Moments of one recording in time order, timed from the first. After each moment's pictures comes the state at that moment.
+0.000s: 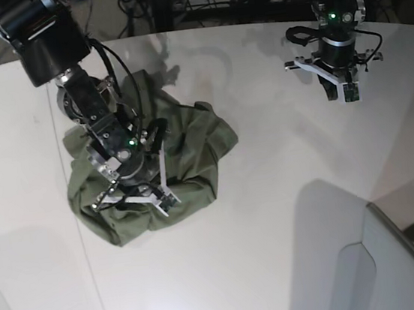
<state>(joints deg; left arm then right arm) 24.5 -8.1 -12.4 91.2 0.0 -1.6 16.1 7.8 1.9 -22.2 75.6 -19.8 9.2 -47.2</state>
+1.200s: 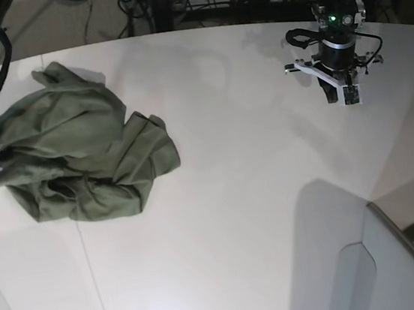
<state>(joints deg) 23.6 -8.2 -12.0 91.1 0.0 -1.6 16.2 -6.8 8.0 24.0 113.9 -19.3 14.1 -59.0</state>
